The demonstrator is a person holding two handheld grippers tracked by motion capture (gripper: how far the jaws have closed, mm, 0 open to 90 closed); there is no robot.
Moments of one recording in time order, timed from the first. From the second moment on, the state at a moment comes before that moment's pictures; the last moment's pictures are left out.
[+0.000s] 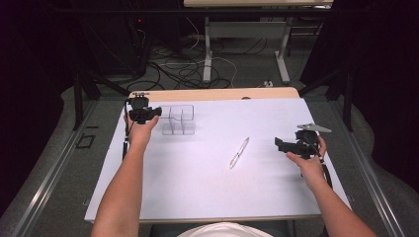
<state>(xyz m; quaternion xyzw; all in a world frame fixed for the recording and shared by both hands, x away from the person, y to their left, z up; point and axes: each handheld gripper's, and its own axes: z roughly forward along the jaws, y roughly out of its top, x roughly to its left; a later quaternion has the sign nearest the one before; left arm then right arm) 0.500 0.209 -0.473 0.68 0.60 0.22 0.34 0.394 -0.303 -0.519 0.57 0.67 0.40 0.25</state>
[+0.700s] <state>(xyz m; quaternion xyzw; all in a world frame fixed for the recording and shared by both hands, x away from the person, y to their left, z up) 0.503 0.197 -0.482 0.70 0.61 0.21 0.32 0.394 -0.301 -0.521 0.57 0.68 0.40 0.25</state>
